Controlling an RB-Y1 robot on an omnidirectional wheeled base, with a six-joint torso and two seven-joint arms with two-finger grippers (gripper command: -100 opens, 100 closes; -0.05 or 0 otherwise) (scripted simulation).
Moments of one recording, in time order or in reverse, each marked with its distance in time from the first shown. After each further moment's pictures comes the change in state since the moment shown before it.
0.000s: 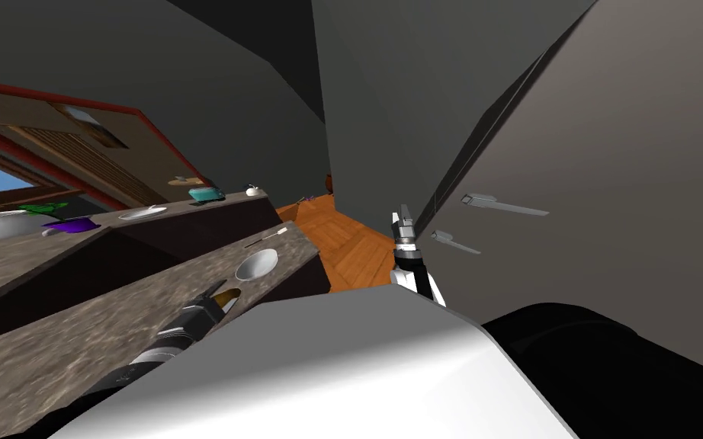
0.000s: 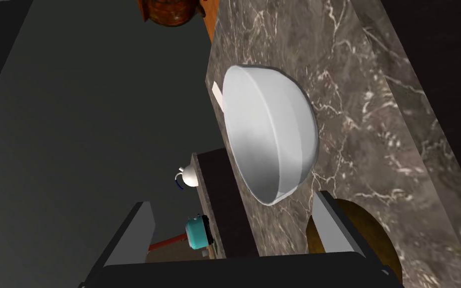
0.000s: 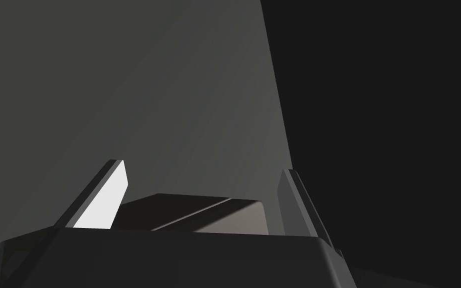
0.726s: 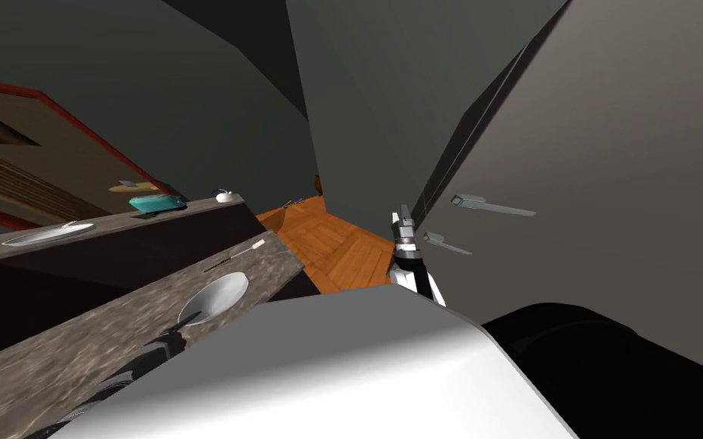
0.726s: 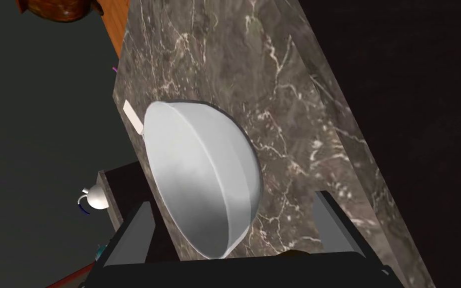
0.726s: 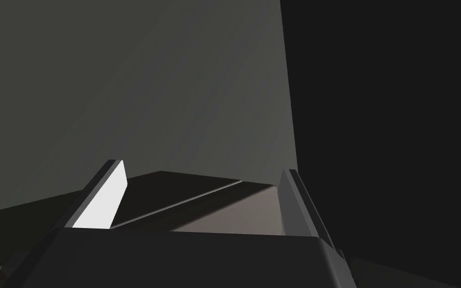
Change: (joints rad) left arm 0.228 0.139 0.077 0.026 0.197 0.138 0.083; right arm 0.000 0.000 0.000 0.000 0.000 0.000 0.000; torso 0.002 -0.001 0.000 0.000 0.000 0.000
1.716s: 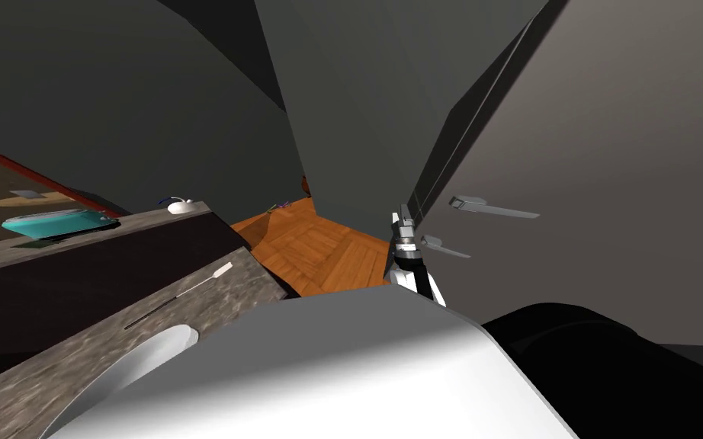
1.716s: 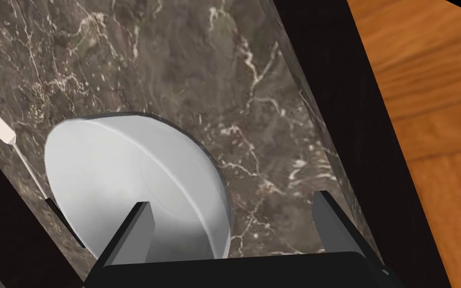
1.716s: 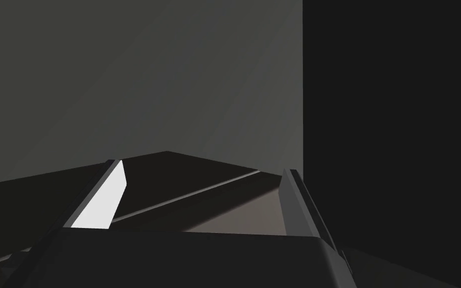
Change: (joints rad) left arm 0.293 0.150 0.083 0.029 0.245 0.180 0.102; right arm 0.000 0.000 0.000 0.000 0.000 0.000 0.000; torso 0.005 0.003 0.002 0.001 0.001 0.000
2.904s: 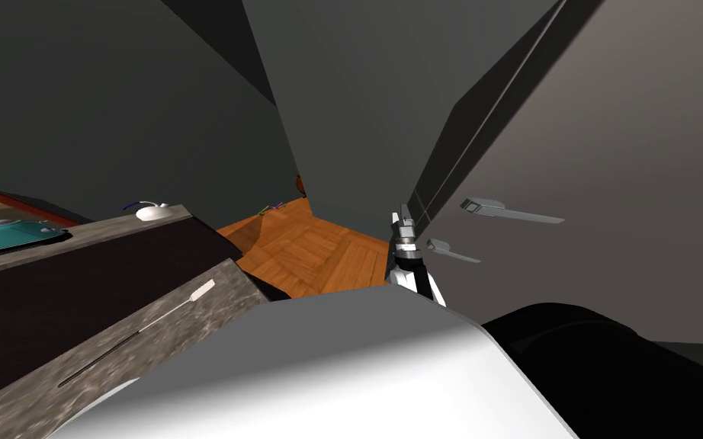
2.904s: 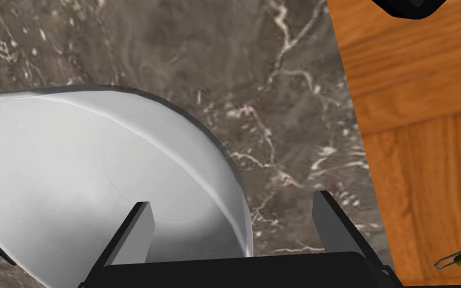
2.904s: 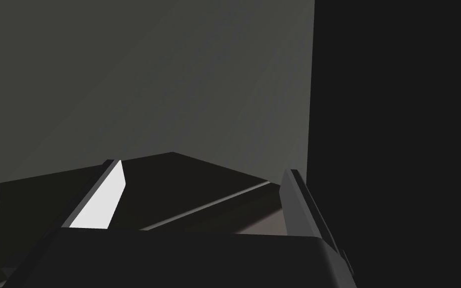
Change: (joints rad) left arm 0.039 0.056 -0.061 0.083 0.092 0.096 0.040; right arm 0.000 0.000 0.000 0.000 0.000 0.000 0.000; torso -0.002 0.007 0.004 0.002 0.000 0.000
